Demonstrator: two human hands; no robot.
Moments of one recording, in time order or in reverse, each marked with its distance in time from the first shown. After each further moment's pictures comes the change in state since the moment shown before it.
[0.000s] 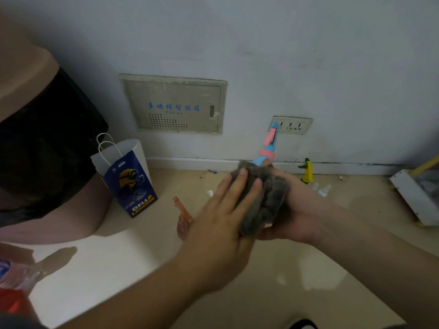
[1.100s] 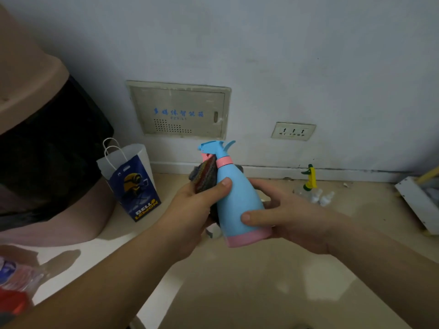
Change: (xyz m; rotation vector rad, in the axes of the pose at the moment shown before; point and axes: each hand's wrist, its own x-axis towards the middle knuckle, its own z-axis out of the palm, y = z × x) left_hand 0.029 -0.006 -0.050 -1.268 0.098 -0.729; right_hand -0.007 0.003 -0.013 -0.526 -0.317 -0.335
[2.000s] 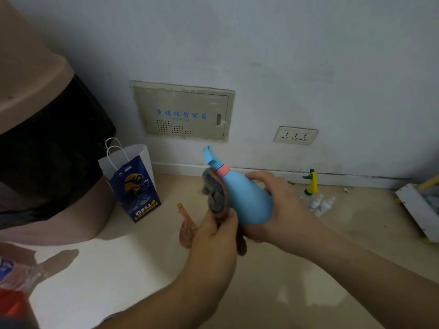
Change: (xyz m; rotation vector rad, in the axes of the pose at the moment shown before) left_hand -0.032 -0.035 0.026 0.088 0.160 0.011; right_hand 0.011 0.007 0.015 -0.747 0.433 -0.267
